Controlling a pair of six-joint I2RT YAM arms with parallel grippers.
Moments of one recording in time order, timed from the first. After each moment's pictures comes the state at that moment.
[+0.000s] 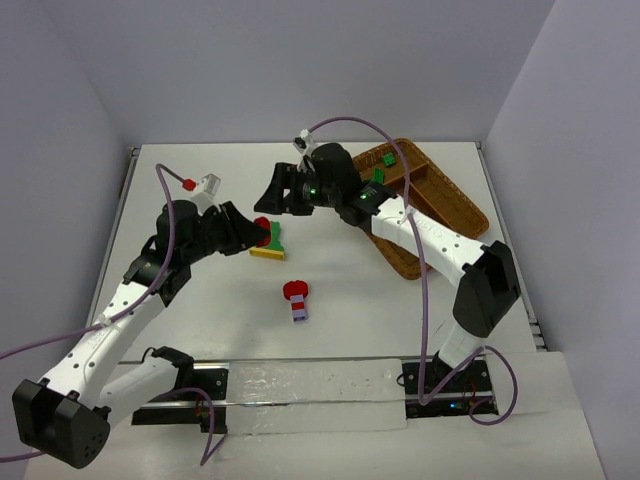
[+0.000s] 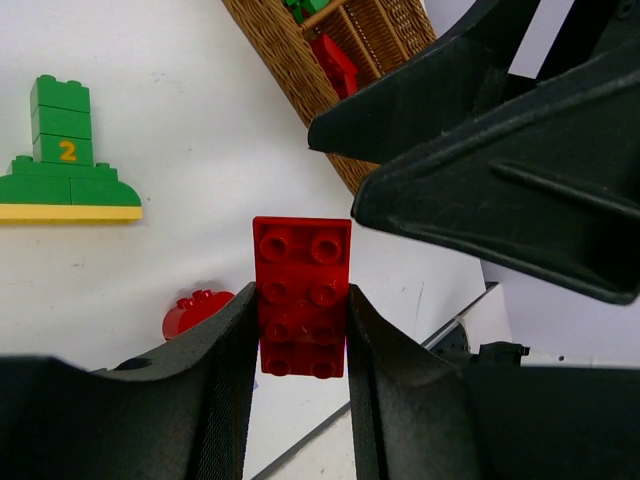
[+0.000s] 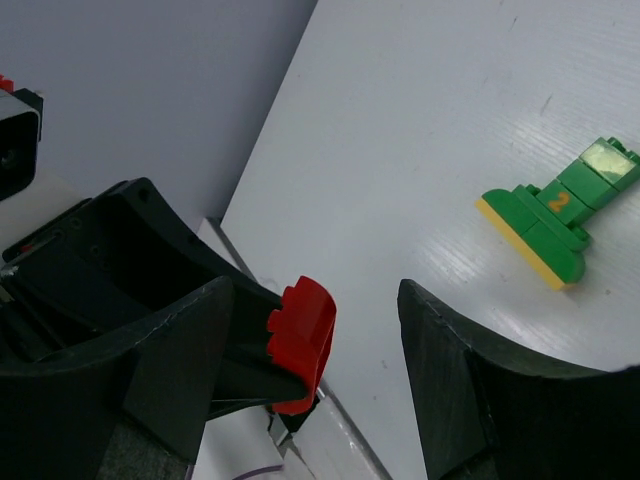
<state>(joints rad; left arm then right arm) -0.41 0.95 0.81 -0.24 0.31 -0.71 0.73 1.68 1.49 -0.21 -0.34 0.71</state>
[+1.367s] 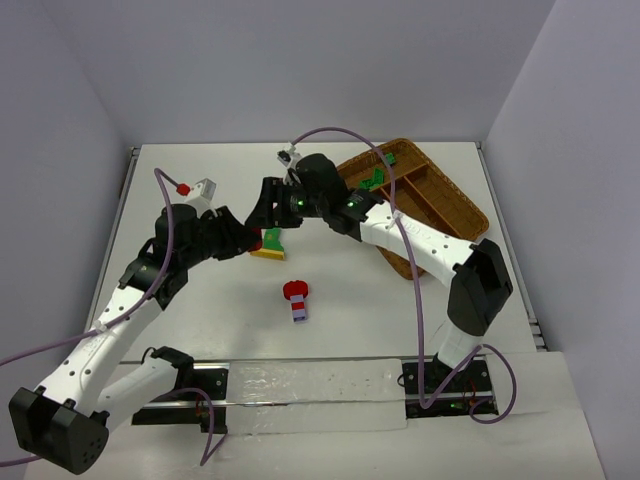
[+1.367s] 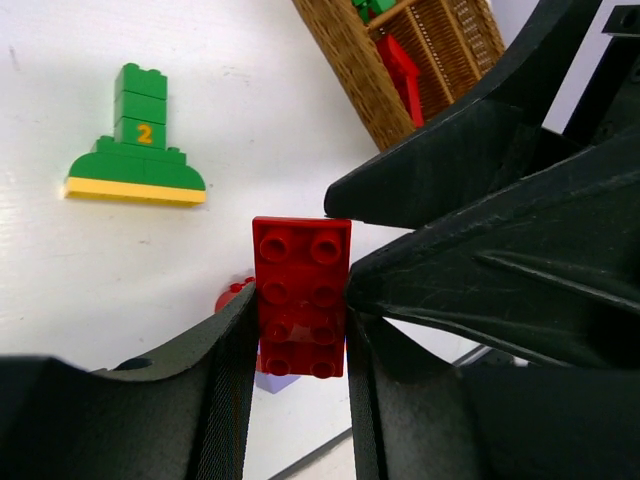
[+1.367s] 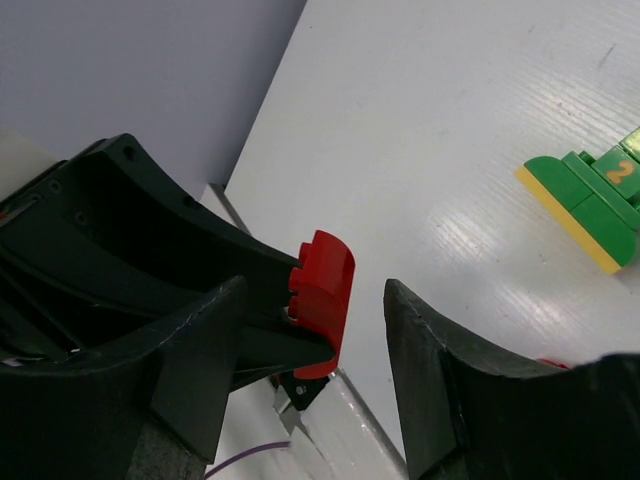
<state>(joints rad) -0.41 0.92 0.82 -0.34 0.21 -0.66 0.81 1.71 1.50 -0.22 -0.35 0.72</state>
